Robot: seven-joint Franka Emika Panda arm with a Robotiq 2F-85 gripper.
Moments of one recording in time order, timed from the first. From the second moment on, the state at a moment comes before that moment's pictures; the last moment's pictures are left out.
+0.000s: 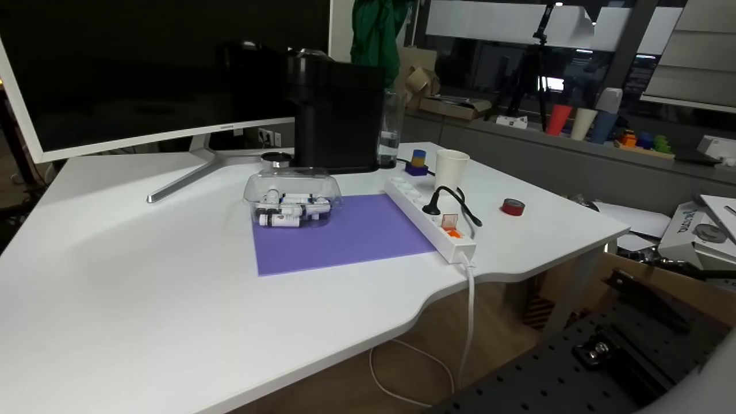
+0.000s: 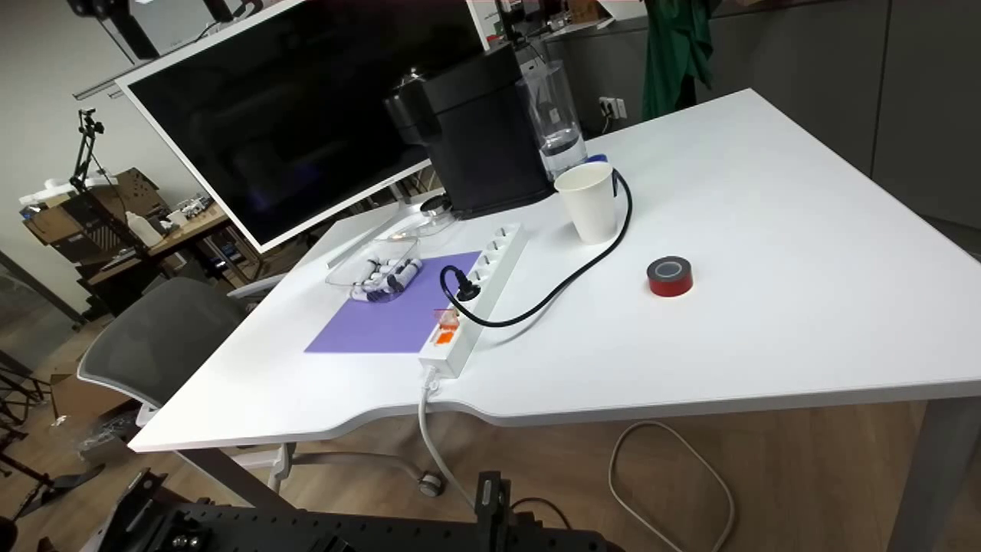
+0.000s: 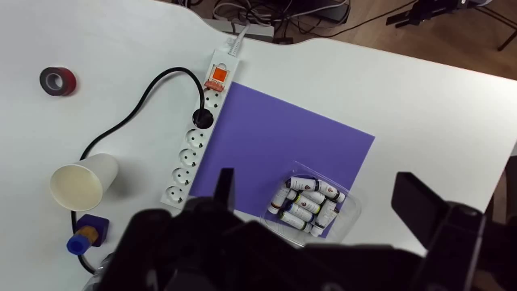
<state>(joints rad) 0.01 -0.42 -0.12 -2.20 -0.01 1.73 -0.32</state>
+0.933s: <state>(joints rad) -0.07 -0.35 -0.11 -2.51 -0.02 2.05 -0.19</state>
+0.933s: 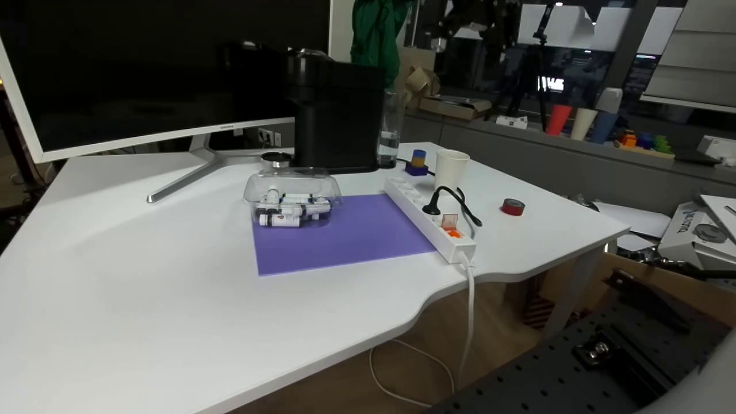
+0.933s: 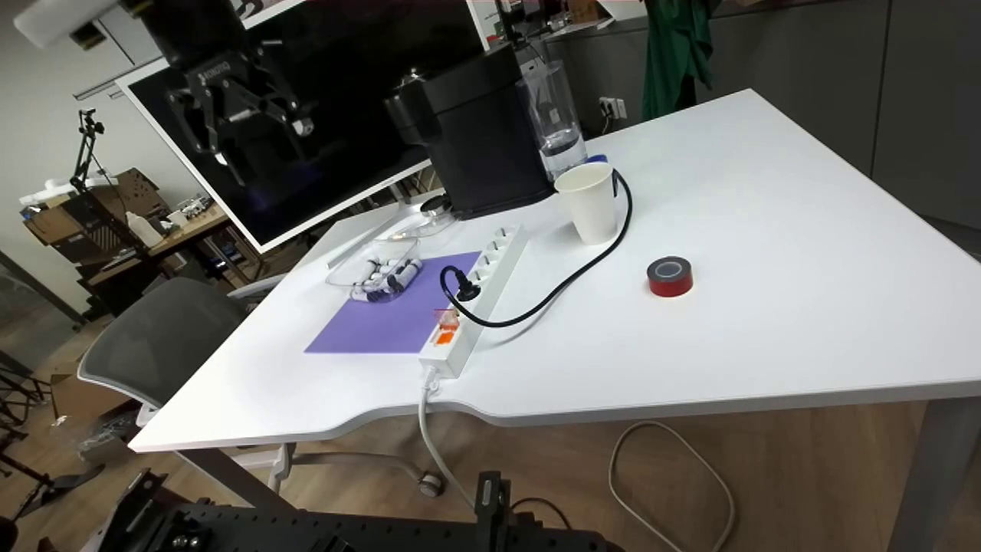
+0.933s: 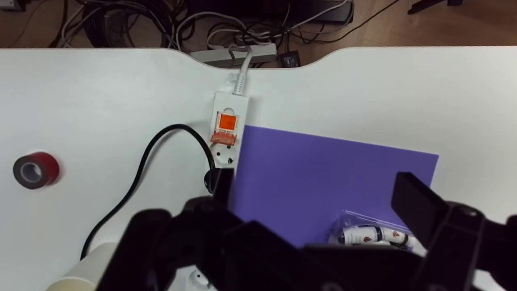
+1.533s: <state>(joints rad) -0.14 -0.16 -0.12 -2.72 -0.05 2.55 -0.13</state>
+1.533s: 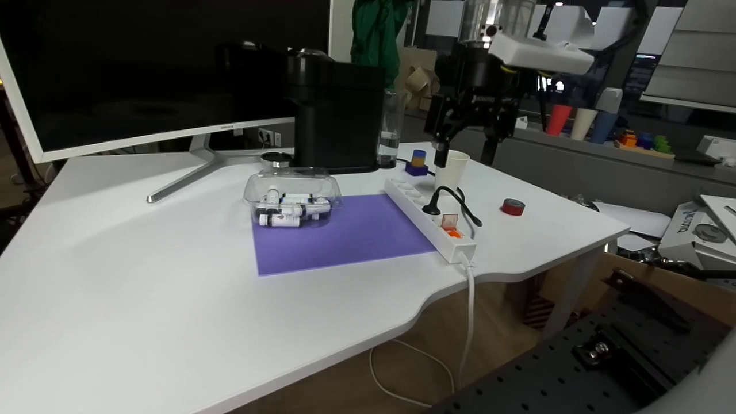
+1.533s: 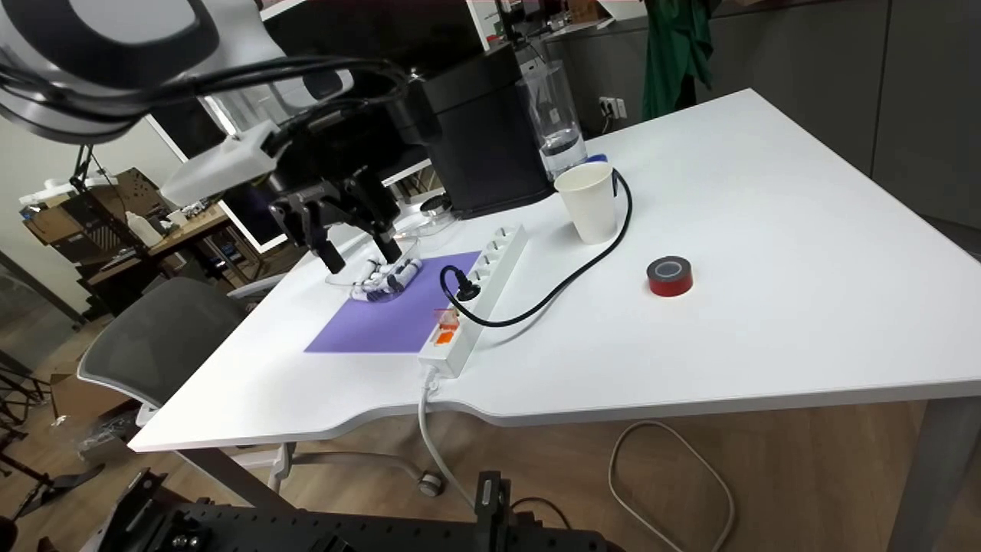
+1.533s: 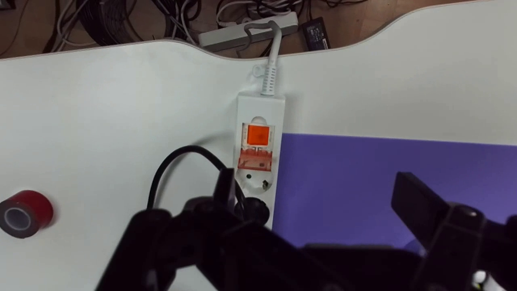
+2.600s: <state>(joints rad) -0.16 0.15 -0.14 -2.67 0.05 2.75 -0.10</state>
